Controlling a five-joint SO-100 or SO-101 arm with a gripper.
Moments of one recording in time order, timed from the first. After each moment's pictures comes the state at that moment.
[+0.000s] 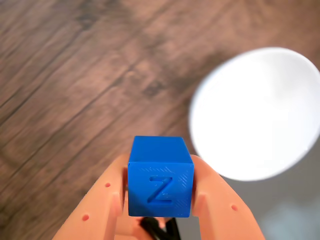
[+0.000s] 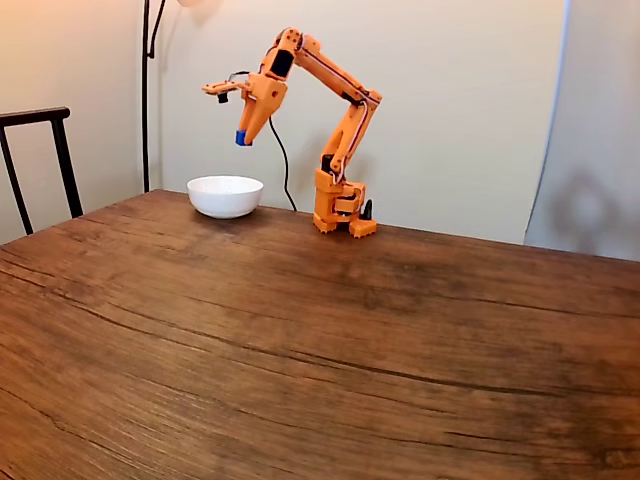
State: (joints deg) arm 62.5 118.7 89.0 96.5 108.7
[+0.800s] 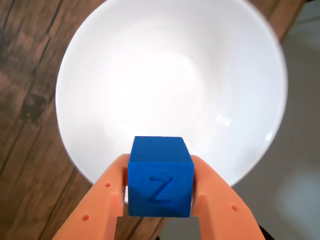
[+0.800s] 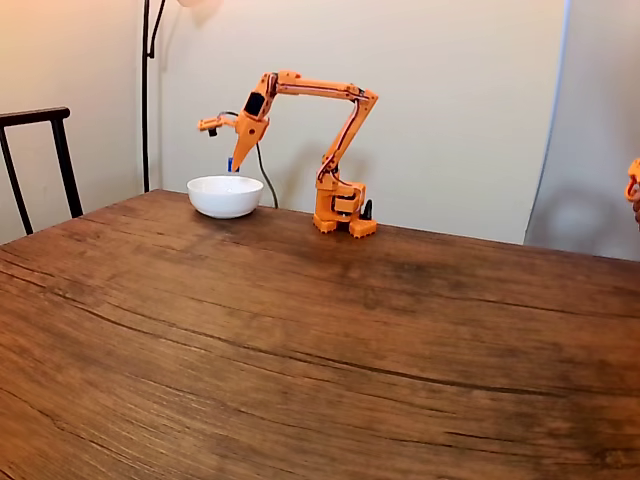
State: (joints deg) arm 88.9 118.7 119.0 64.8 117.8
